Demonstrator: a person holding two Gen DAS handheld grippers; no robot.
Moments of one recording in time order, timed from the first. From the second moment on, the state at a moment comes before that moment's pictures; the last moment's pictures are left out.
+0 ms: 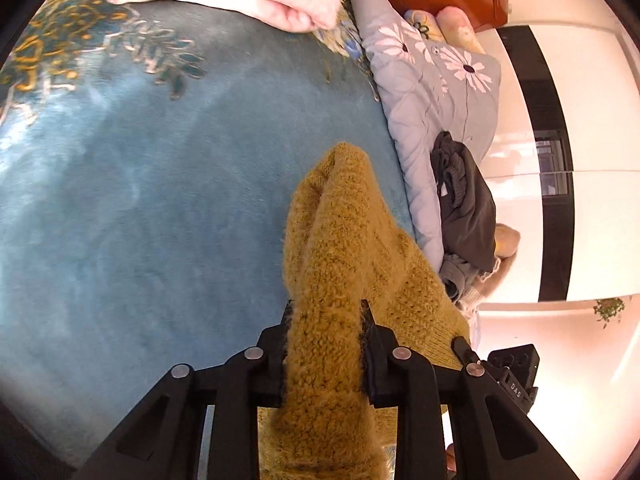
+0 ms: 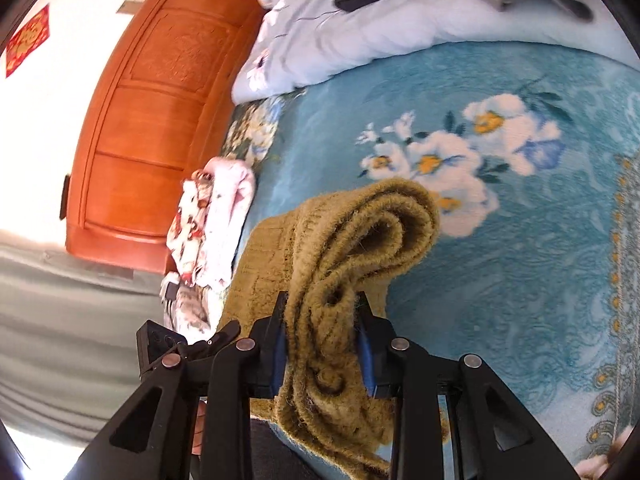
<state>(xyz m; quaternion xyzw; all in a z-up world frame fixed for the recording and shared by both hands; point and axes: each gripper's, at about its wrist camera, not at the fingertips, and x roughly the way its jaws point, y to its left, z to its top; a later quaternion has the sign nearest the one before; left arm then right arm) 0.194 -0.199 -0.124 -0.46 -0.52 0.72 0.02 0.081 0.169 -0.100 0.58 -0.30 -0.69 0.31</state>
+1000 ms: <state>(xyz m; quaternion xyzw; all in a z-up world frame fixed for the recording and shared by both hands) 0.212 -0.210 -0.198 -0.52 -0.55 0.66 -0.04 0.082 0.137 -0.191 0.66 -0.26 -0.68 0.21</state>
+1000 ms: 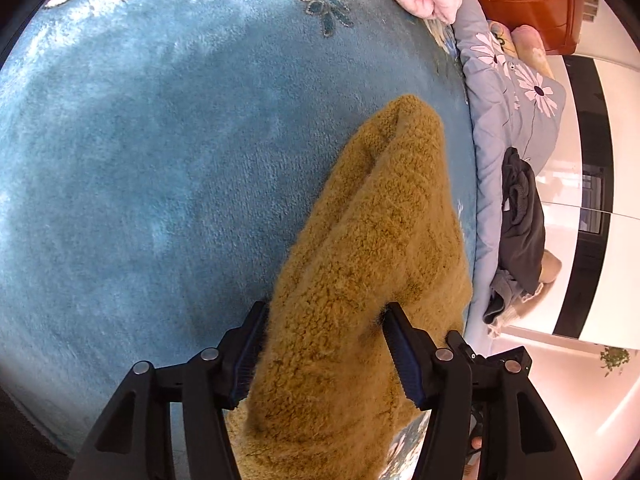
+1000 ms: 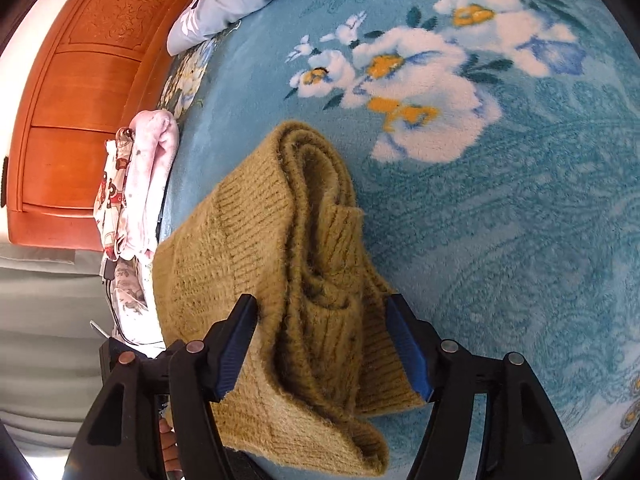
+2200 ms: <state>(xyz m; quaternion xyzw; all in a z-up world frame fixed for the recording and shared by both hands) 0.210 -0.205 -0.103 -0.44 -0.50 0.75 -0.01 0.052 0.069 -0.076 0.62 -0.20 -0.70 0.30</state>
